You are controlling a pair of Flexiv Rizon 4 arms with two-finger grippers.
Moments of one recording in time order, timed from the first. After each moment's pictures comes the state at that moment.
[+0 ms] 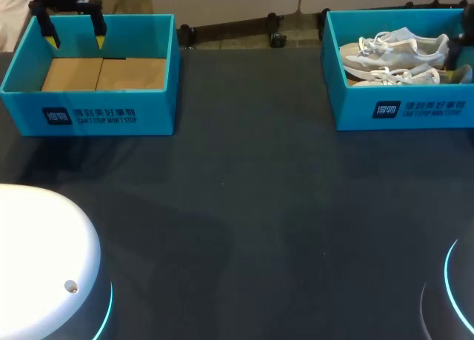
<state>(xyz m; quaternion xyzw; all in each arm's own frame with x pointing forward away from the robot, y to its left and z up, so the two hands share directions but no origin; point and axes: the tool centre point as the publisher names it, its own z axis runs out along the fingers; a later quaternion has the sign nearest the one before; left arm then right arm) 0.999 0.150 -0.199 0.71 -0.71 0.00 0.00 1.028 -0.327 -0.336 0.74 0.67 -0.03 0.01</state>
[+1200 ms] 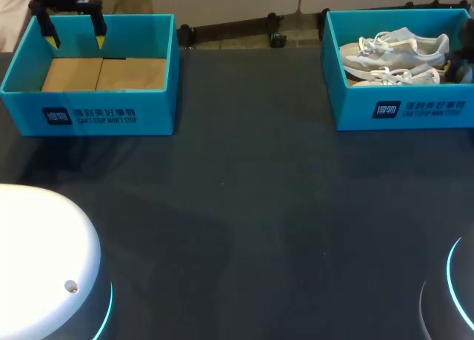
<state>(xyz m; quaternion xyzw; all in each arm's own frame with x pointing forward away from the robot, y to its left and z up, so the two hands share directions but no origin) 0.999 0.150 -0.199 0.71 -0.71 0.00 0.00 1.025 -0.332 -0.369 0.74 0.67 -0.03 0.00</state>
